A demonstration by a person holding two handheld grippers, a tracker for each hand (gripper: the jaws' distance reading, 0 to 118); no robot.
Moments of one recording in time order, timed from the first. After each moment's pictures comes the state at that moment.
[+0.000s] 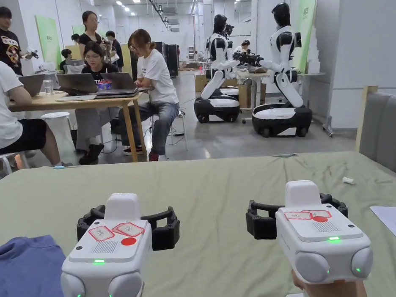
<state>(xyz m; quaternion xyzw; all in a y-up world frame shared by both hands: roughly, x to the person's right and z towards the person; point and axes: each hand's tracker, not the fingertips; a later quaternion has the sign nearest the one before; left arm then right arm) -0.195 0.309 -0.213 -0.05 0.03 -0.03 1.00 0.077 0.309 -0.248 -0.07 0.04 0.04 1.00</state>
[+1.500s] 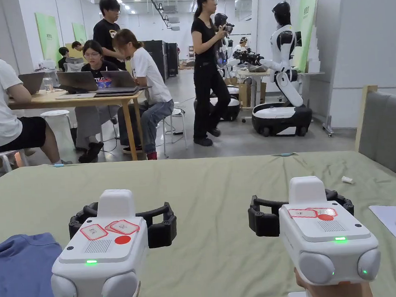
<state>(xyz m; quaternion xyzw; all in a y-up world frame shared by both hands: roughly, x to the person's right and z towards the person) -0.197 0.319 -0.199 -0.04 0.04 -0.02 1.00 0.079 0.319 -0.230 -0.06 0.03 0.04 1.00</state>
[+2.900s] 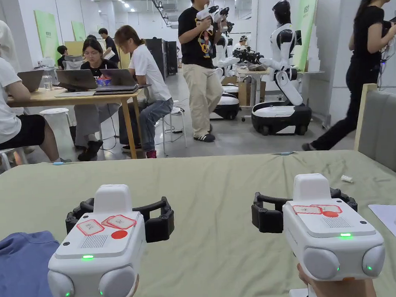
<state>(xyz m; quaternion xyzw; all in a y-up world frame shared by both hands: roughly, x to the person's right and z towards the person) -0.199 0.323 -0.200 -0.03 0.04 -0.01 1.00 0.085 0.317 -0.236 -0.06 0.03 0.03 1.00</state>
